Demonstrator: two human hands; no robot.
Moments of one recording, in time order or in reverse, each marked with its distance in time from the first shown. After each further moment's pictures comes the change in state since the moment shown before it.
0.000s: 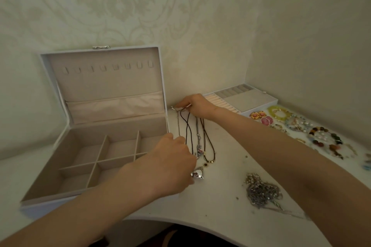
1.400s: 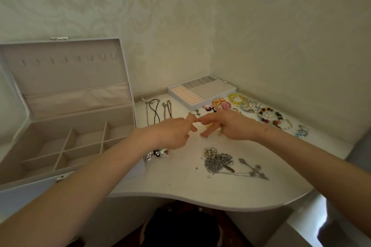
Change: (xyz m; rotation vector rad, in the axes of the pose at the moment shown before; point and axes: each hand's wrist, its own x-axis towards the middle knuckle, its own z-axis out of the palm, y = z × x) left_hand 0.073 0.019 0.003 -0.666 -0.022 0.018; right_hand -0.217 0.014 -0.070 -0.046 -0.173 0.087
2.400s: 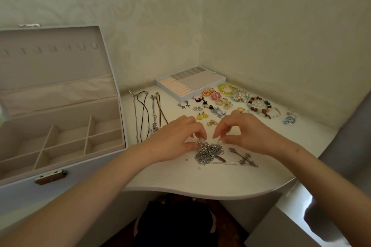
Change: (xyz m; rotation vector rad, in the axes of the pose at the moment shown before) left_hand -0.011 0.023 0.033 -0.155 0.231 0.274; right_hand -0.076 -0.008 0.011 0.069 0.268 0.016
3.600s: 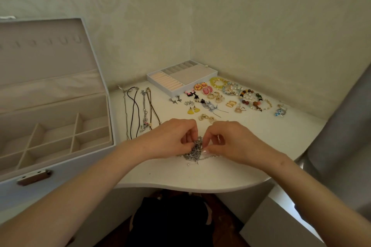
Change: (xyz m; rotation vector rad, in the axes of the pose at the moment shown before) left_hand 0.005 0.013 0.003 -0.103 -0.084 -0.030; right_hand -0.016 -0.020 0.022 -0.079 -0.051 0.116
